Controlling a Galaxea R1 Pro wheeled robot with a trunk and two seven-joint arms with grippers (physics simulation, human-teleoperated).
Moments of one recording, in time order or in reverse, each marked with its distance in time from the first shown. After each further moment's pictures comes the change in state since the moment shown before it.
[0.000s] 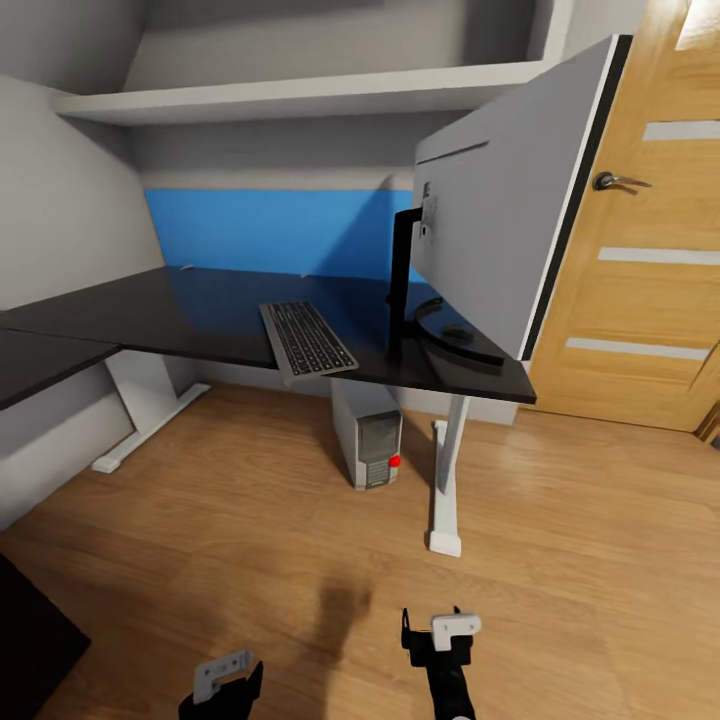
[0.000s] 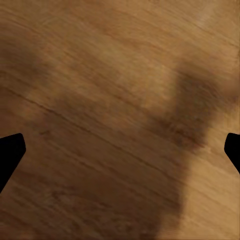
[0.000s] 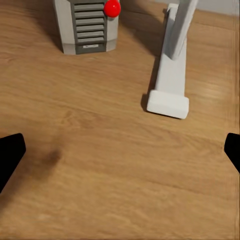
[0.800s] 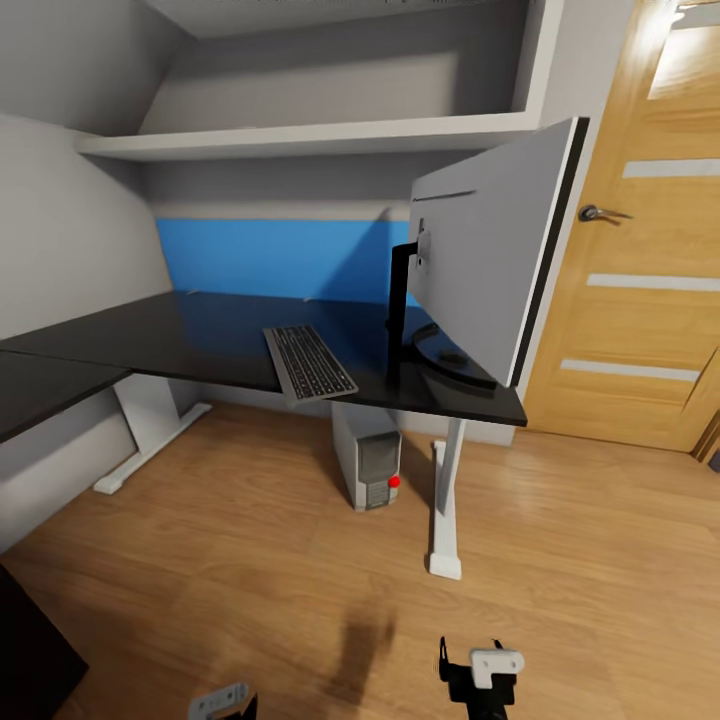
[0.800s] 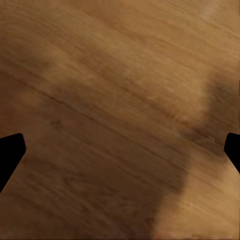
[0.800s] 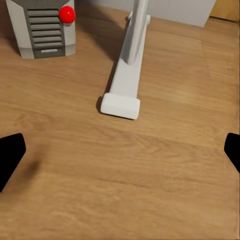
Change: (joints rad) left arm 0.000 0.006 0.000 0.133 0.001 -0.054 0.001; right arm 0.002 -0.077 -0.003 0.166 -0.045 -0.149 -0.024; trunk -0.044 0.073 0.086
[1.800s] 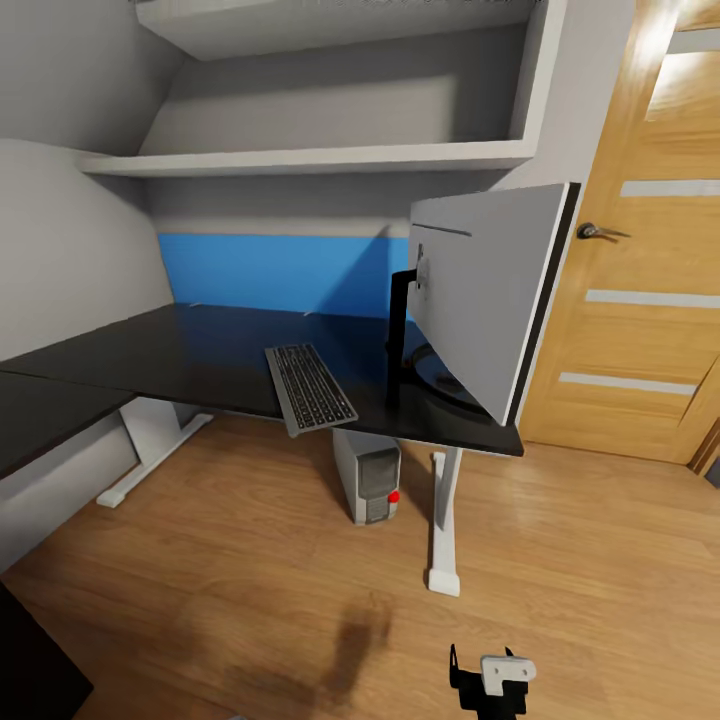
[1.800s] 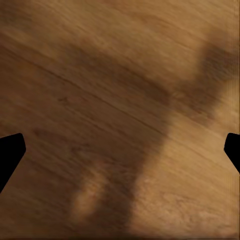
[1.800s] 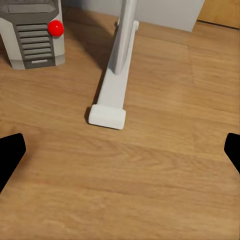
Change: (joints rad) left arm 0.000 -0.002 -0.007 0.113 -0.001 -0.010 -0.001; right arm 0.000 -0.021 0.003 0.024 -0.035 -0.003 0.009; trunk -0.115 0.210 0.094
